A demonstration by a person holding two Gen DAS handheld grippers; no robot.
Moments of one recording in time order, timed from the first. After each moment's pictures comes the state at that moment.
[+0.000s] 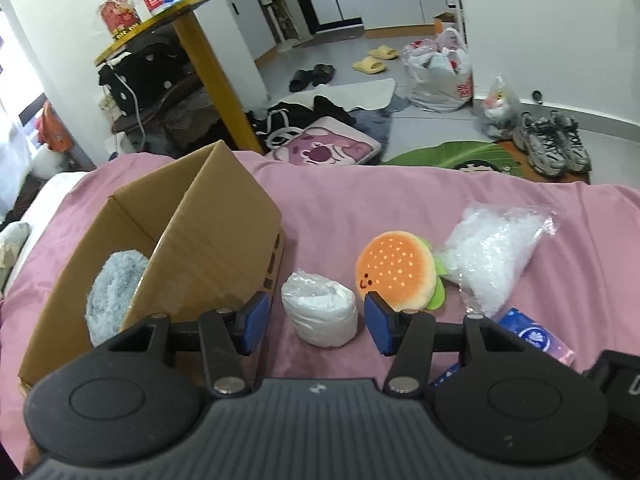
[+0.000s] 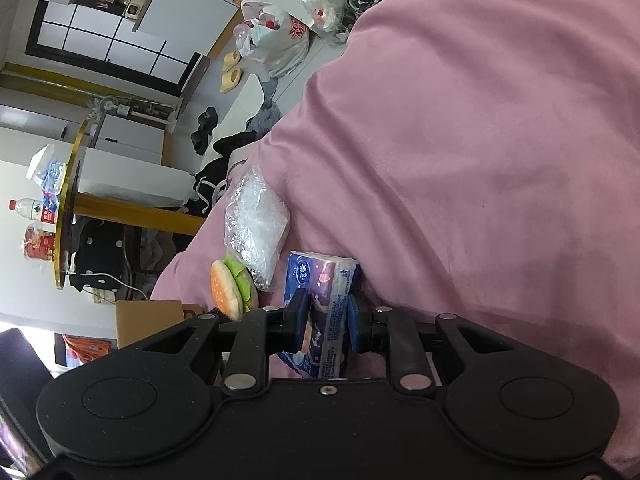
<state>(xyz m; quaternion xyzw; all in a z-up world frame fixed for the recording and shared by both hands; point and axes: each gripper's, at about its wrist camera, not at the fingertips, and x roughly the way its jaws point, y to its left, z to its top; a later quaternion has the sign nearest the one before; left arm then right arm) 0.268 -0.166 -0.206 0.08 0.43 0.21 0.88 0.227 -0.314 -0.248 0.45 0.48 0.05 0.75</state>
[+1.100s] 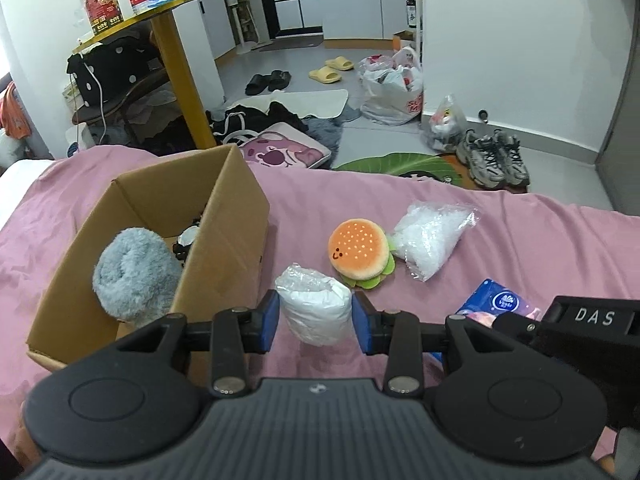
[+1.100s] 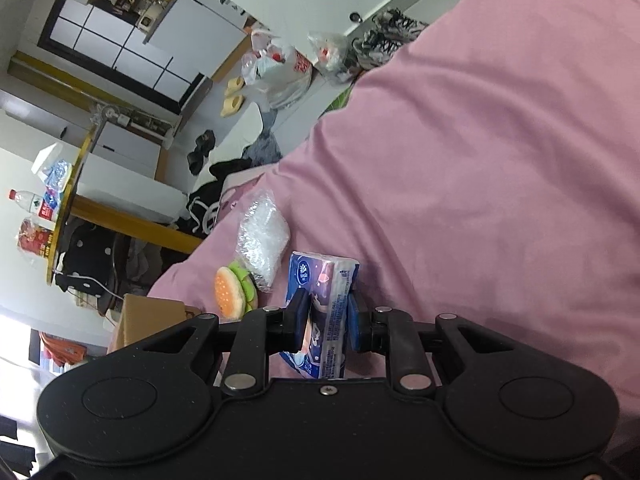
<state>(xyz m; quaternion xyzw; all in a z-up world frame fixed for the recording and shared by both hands) 0.213 -0.154 -0.158 0.02 0.42 0.12 0.90 0.193 -0.317 -0.201 0.40 0.44 0.01 0.81</state>
